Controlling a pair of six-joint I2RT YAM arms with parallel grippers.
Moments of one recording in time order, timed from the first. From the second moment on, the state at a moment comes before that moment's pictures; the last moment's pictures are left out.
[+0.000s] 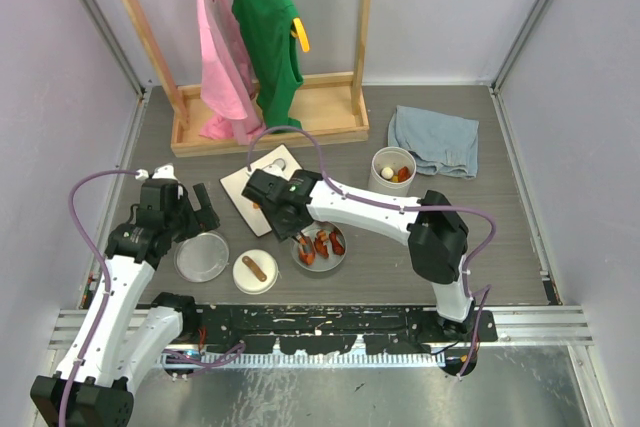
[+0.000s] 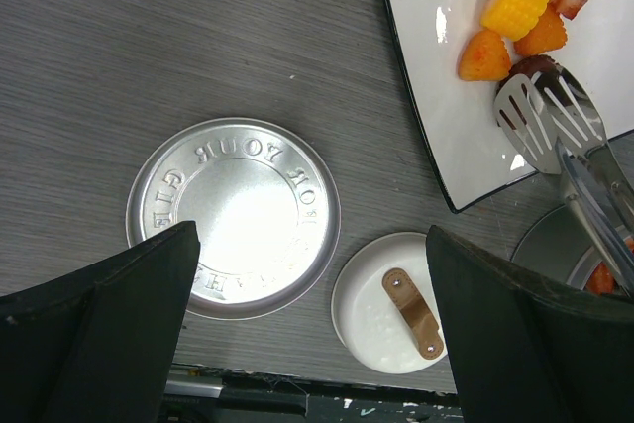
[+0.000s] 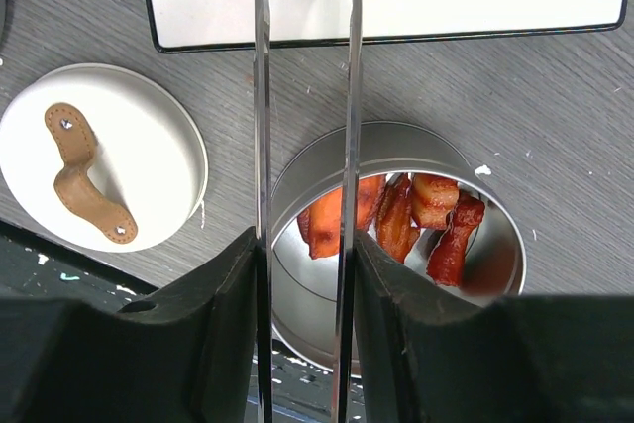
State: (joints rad) left arm -0.14 0.75 0.74 -0.82 -0.10 -0.46; right arm 1.12 1.94 1.68 -0.94 0.24 0.50
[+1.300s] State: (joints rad) left arm -0.14 0.75 0.74 -0.82 -0.10 -0.46; right arm 1.12 1.94 1.66 -0.93 0.22 0.50
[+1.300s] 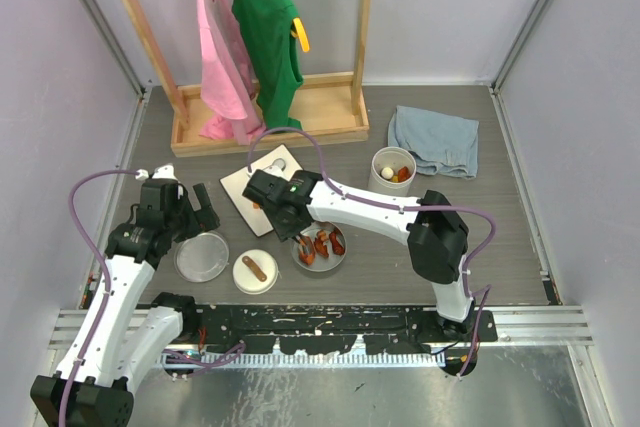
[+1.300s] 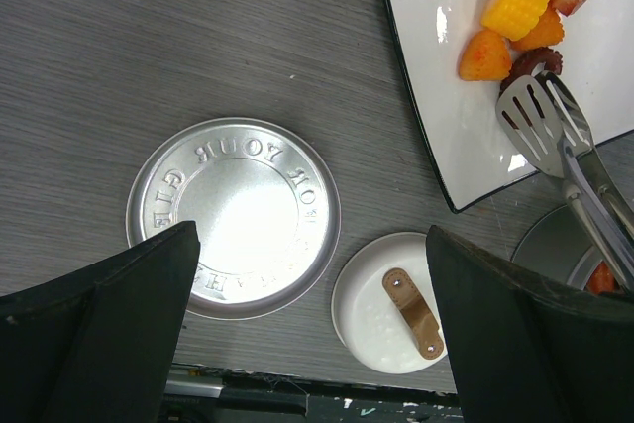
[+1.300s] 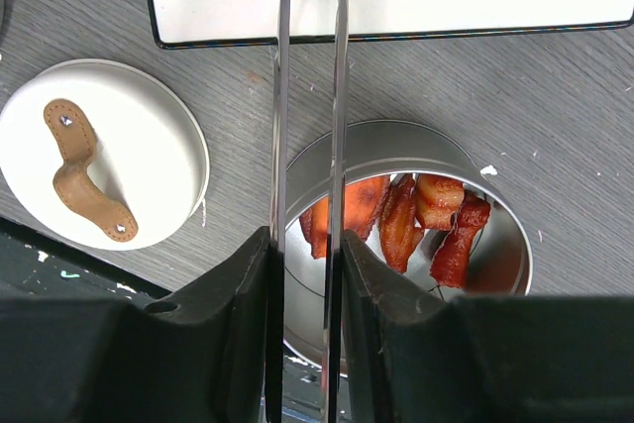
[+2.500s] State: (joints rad) left arm -0.14 0.75 0.74 -0.82 -0.10 -0.46; right arm 1.12 1.52 1.49 -1.05 0.24 0.46
